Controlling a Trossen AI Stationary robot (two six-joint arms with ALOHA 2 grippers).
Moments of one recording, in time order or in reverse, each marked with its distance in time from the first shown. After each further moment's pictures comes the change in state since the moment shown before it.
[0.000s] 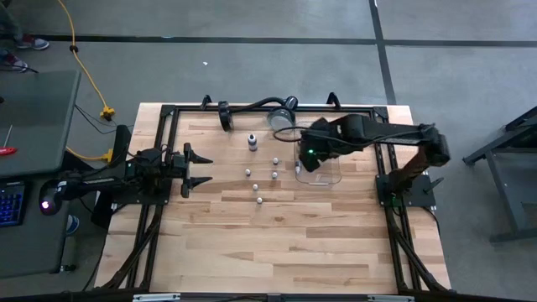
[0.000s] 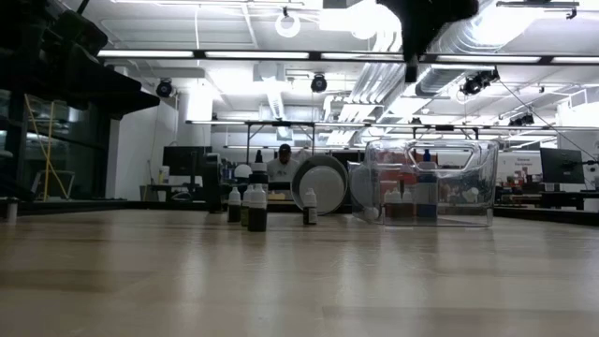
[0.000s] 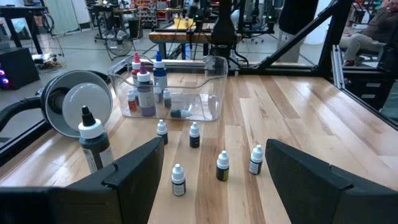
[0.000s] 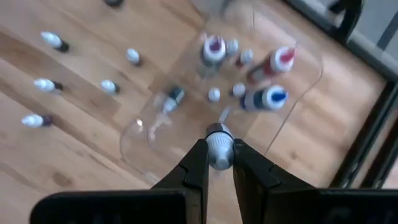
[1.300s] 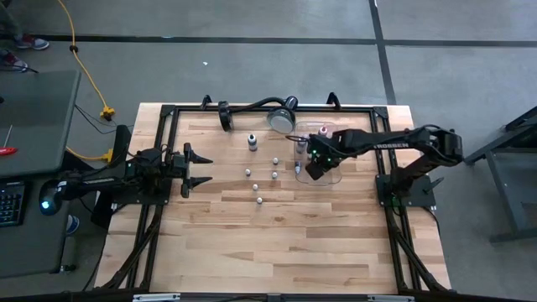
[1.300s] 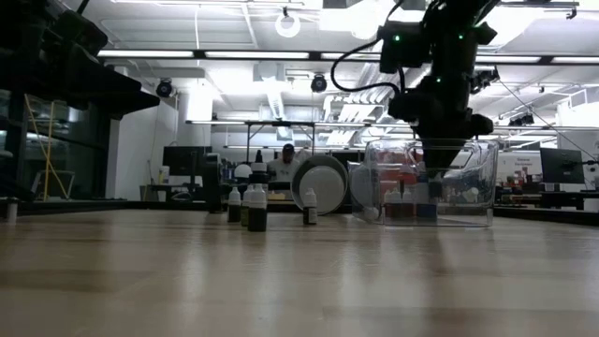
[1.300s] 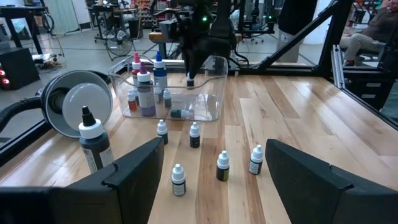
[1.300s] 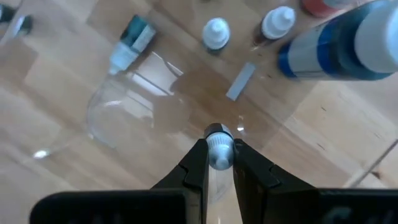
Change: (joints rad) left arm 0.000 0.000 0.000 0.000 0.000 0.000; right arm -0.217 -0.127 -0.773 0.680 -0.257 -0.216
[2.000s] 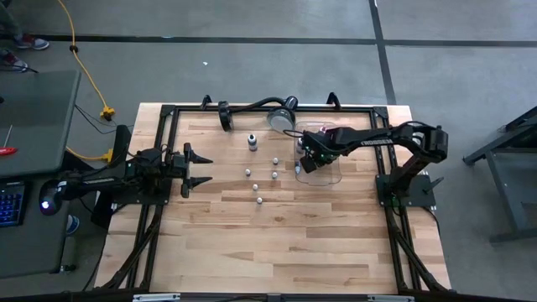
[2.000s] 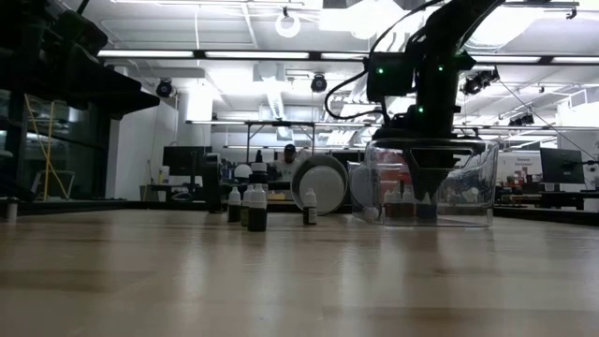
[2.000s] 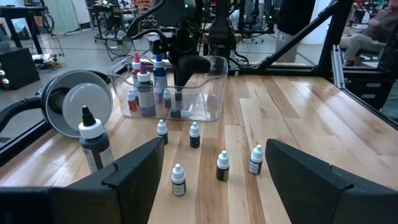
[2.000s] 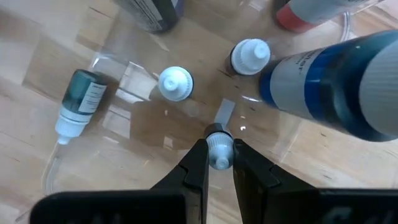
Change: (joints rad) left arm 0.000 0.000 0.000 0.000 0.000 0.000; right arm -0.073 0.133 0.000 0.097 0.050 0.085
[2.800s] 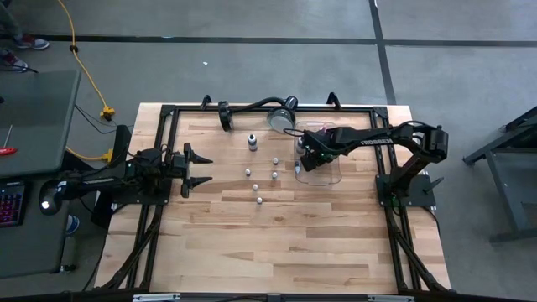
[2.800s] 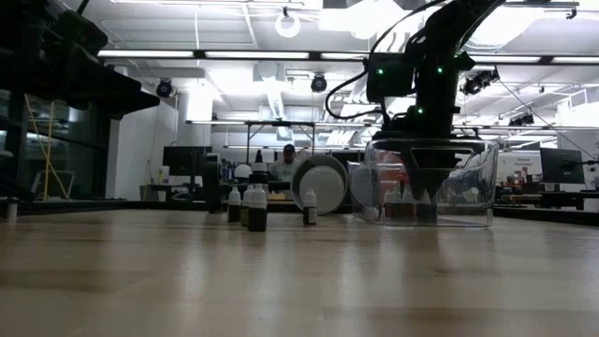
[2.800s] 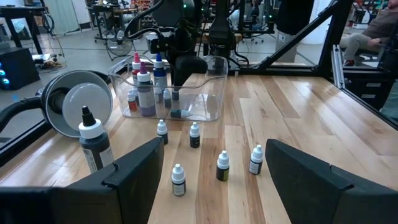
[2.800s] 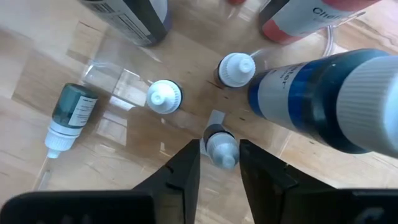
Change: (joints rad) left arm 0.000 0.000 0.000 0.000 0.000 0.000; right arm -0.006 0.000 0.000 0.003 0.034 0.000
